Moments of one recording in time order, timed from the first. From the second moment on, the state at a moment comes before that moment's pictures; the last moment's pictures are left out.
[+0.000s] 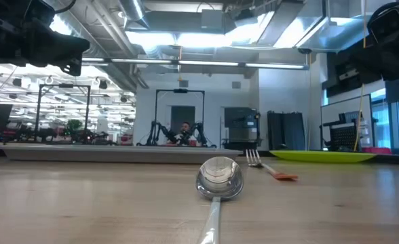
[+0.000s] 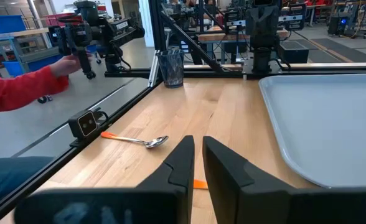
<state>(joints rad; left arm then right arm) 0.00 0.14 0.01 0.20 0.11 -0.01 0.03 0.24 0.01 0.15 -0.32 0.07</state>
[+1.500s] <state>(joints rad) 0.00 0.13 0.01 0.21 0.11 -0.02 0.02 0.62 0.61 -0.71 0.17 0.46</state>
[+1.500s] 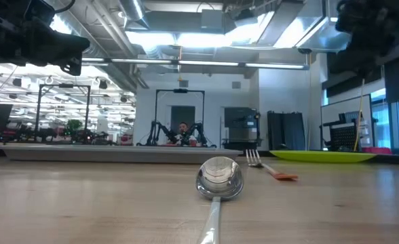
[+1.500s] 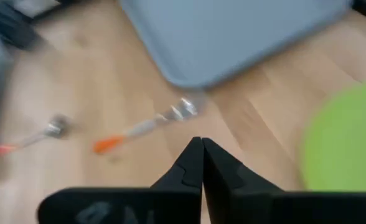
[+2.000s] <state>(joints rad) 0.00 0.13 0.01 0.20 0.11 -0.02 -0.09 1.15 0.88 -0.90 0.28 0.41</state>
